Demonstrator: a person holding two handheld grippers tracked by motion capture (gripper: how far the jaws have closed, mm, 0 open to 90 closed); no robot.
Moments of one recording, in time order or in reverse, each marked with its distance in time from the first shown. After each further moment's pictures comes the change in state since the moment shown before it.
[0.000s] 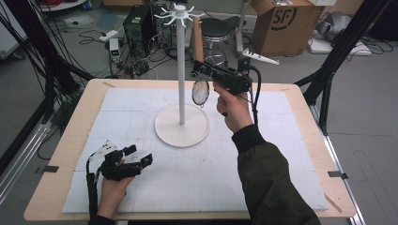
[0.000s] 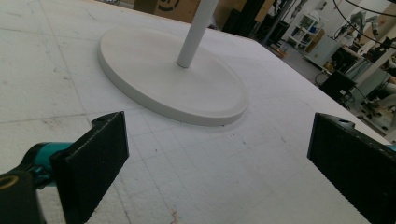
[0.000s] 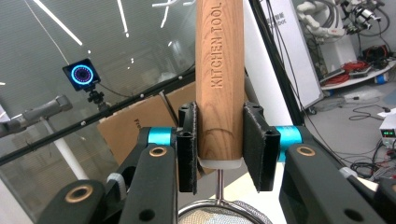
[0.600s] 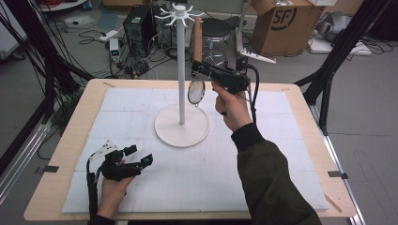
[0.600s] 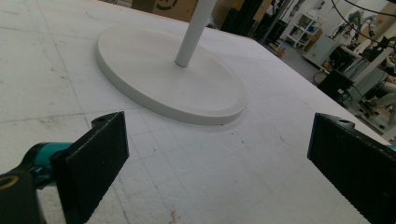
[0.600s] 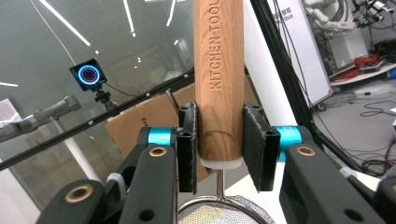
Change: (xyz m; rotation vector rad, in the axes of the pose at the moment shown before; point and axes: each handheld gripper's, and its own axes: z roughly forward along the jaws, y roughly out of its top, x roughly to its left) left arm 0.000 0.000 0.001 0.002 -0.005 -0.004; right arm -0.006 -0.001 0.005 0.012 0.026 0.022
